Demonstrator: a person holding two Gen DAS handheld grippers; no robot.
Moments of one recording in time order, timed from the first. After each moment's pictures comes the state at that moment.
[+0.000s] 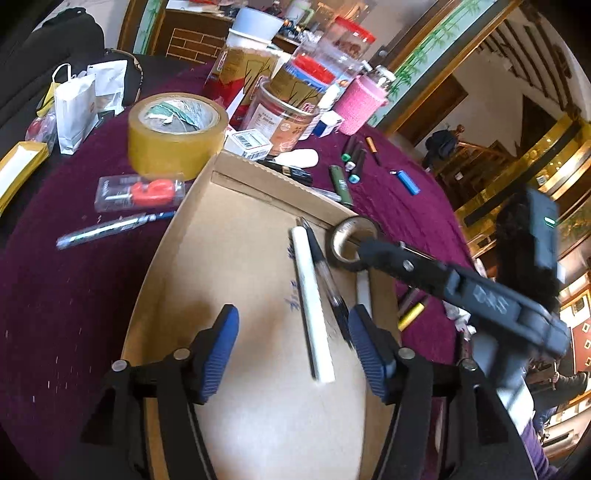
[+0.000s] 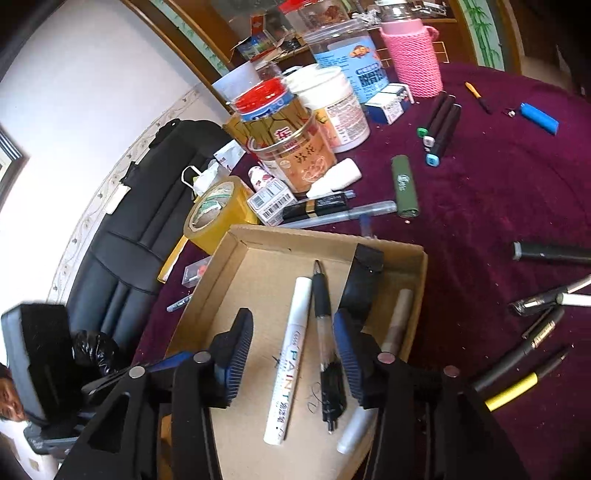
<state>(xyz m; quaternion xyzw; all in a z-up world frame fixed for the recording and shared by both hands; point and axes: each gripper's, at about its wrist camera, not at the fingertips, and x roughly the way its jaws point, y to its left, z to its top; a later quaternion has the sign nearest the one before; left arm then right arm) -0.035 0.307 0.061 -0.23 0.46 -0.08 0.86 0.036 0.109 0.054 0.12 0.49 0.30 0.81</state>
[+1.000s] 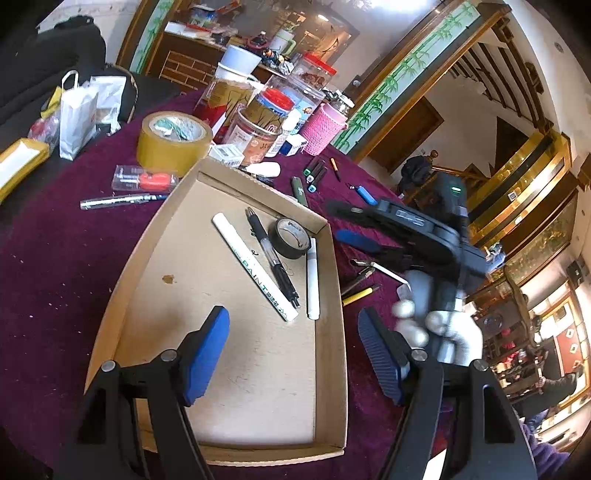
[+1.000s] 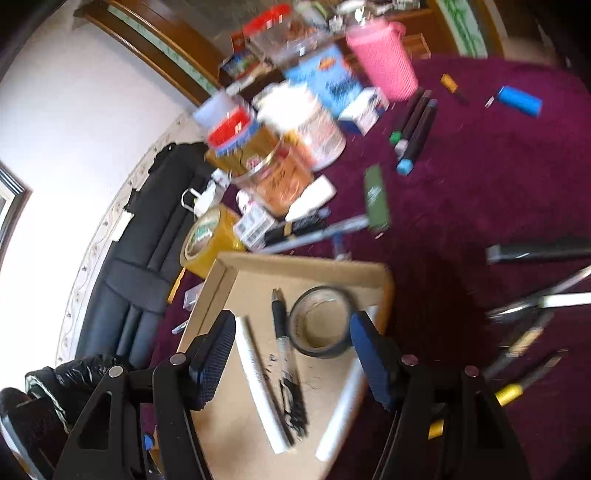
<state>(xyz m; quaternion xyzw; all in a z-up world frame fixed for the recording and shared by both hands) -0.112 0.288 0.089 -0.25 0.39 -0.10 0.88 0.050 0.070 0.060 0.17 0.47 0.29 0.81</state>
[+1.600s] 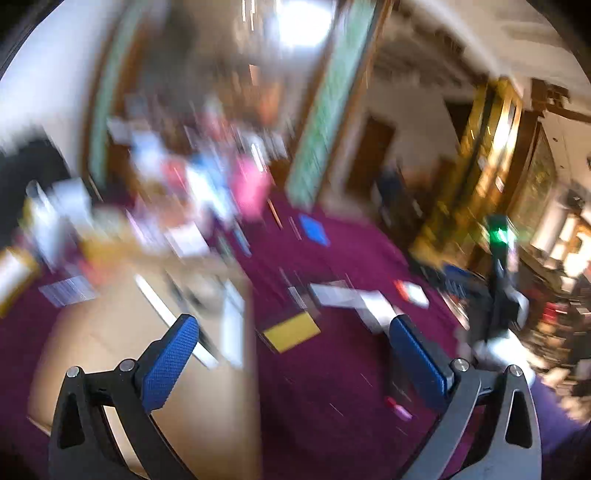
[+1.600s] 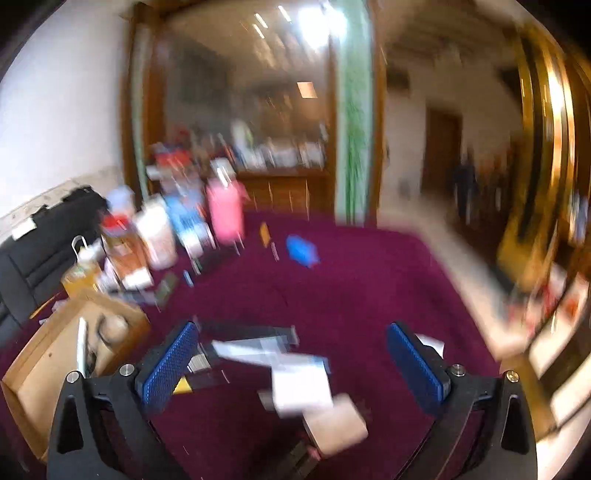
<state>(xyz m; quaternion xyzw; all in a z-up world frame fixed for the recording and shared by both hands) -0.126 0.150 0.112 -0.13 0.30 -0.14 0.93 -0.035 -0.140 0.115 0.00 0.29 0.07 0.95</state>
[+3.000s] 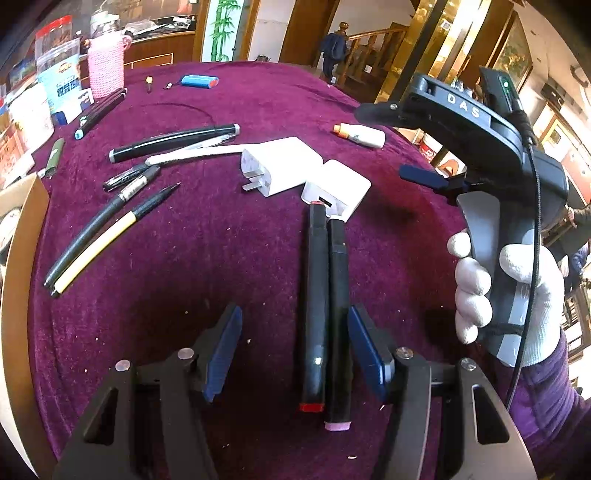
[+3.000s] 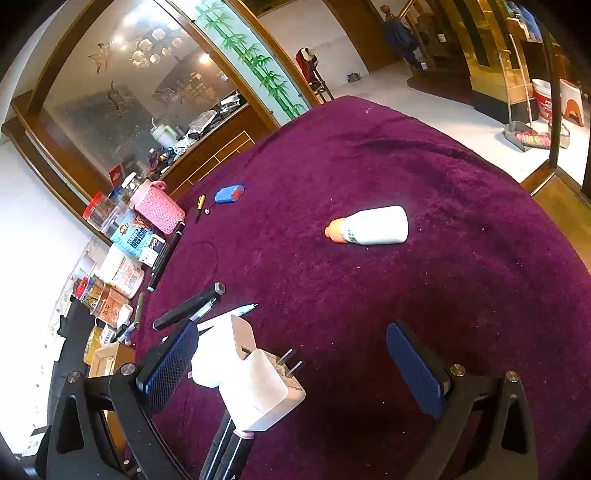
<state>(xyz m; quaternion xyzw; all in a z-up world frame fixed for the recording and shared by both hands) -0.050 -0.017 0.009 0.00 0.48 -0.24 0.84 -0.005 -0.259 0.025 0.27 0.38 0.05 0.88</state>
